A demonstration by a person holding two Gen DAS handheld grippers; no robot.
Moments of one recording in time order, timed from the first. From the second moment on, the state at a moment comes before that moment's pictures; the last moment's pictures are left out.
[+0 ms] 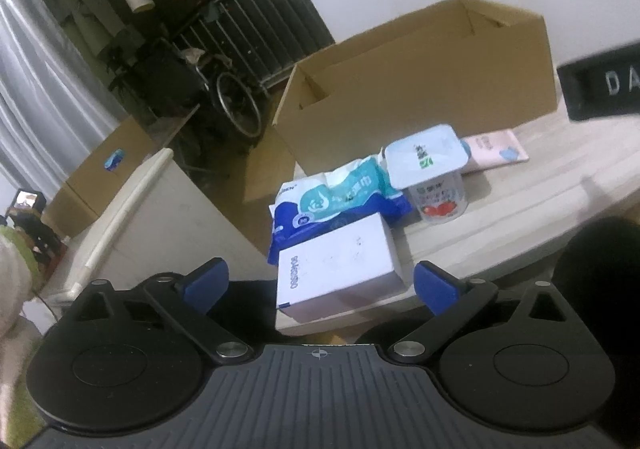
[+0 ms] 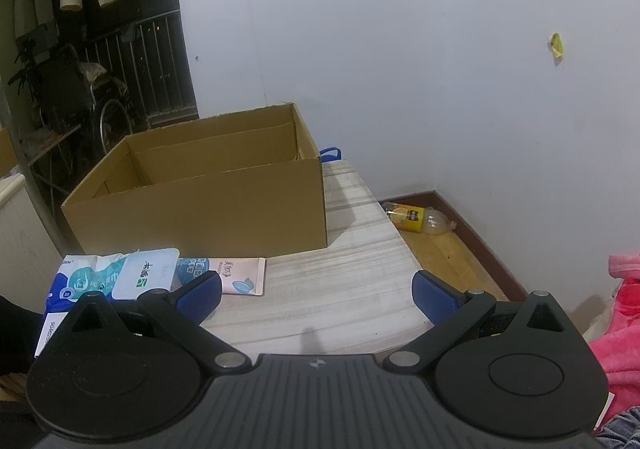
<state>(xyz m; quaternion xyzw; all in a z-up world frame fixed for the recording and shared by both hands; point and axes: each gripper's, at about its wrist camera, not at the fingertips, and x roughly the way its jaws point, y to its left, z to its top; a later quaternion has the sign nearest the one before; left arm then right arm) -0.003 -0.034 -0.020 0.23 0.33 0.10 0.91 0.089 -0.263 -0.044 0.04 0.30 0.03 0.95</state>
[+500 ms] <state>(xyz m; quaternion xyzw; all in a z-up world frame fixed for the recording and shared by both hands) -0.010 -0.013 0.003 0.11 0.27 0.05 0.95 0.089 -0.259 -0.046 0.03 0.30 0.03 0.95</state>
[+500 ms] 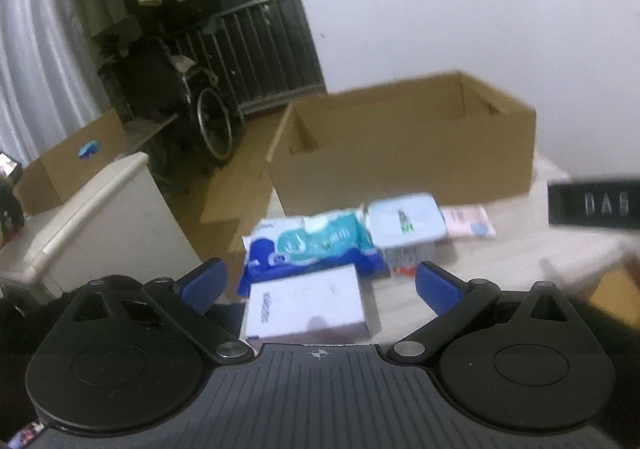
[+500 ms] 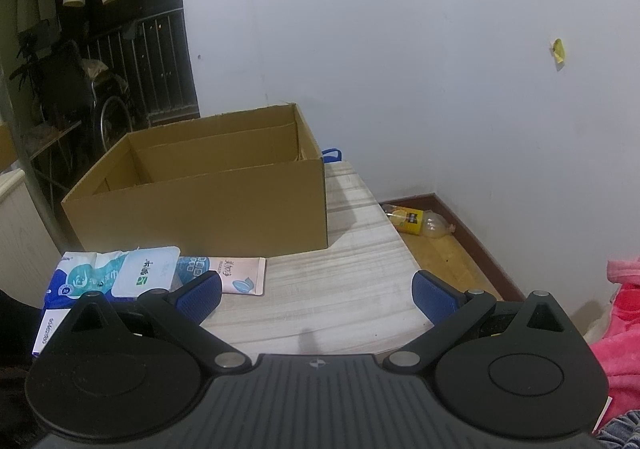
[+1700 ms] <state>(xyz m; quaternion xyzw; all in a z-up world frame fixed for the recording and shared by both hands) 0.002 -0.013 -0.009 0.09 0.29 0.05 0.95 0.089 -0.255 -0.046 0.02 0.30 0.03 0.95</state>
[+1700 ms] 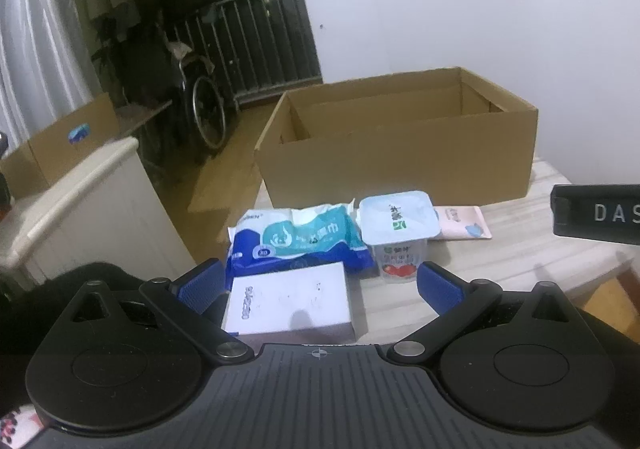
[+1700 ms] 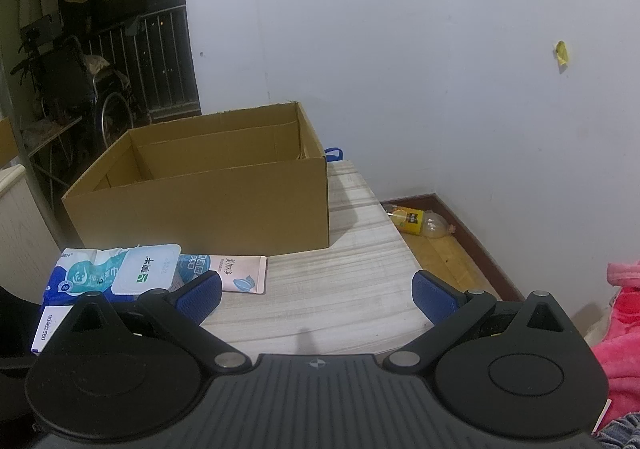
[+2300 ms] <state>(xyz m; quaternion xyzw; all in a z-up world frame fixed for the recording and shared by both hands) 0.006 -0.007 -0.012 0.08 0.31 0.07 0.94 0.089 -0.255 -0.046 0.03 0.30 0.03 0.95</state>
